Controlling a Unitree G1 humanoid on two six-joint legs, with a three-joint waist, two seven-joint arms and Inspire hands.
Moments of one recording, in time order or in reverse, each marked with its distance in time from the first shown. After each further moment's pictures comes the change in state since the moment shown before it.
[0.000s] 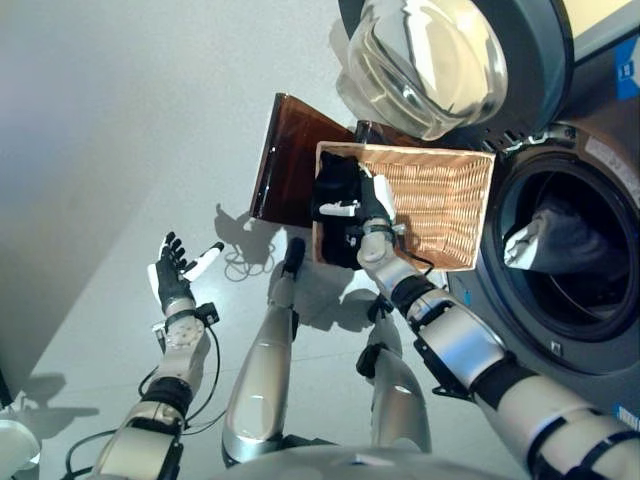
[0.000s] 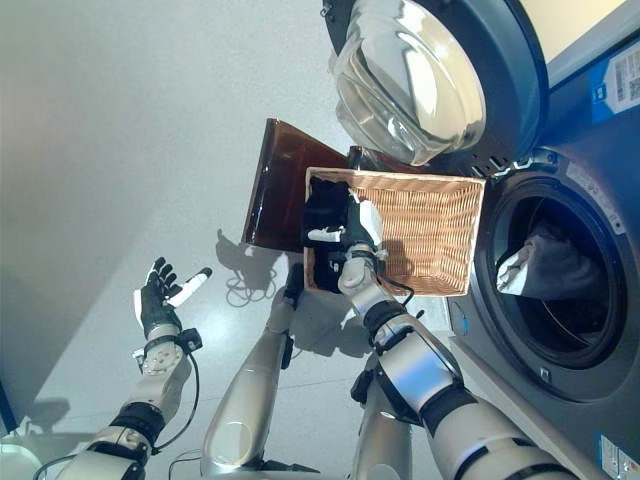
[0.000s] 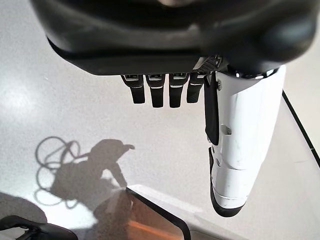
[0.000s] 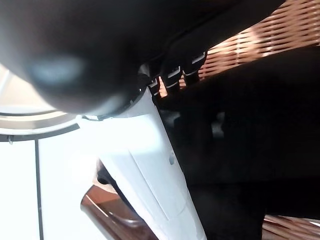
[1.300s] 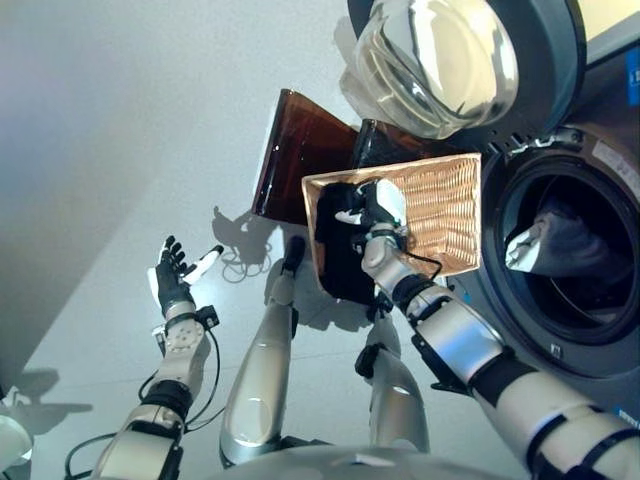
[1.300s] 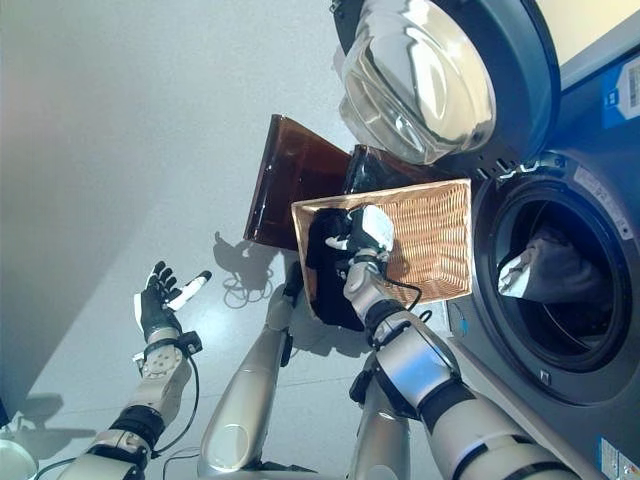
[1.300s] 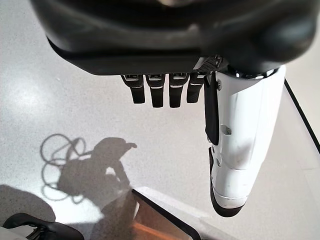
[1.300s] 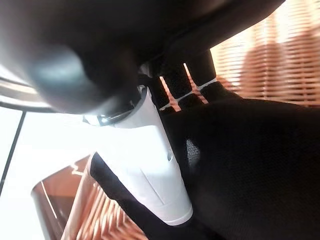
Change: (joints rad) left arm 0.007 0.000 -0.005 -0.002 -0.018 0.000 0.001; right arm -0.037 0.000 -0.004 0.100 -0.200 0.107 -0.069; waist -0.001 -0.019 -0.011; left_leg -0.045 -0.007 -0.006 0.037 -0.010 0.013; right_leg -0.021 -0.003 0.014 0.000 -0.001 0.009
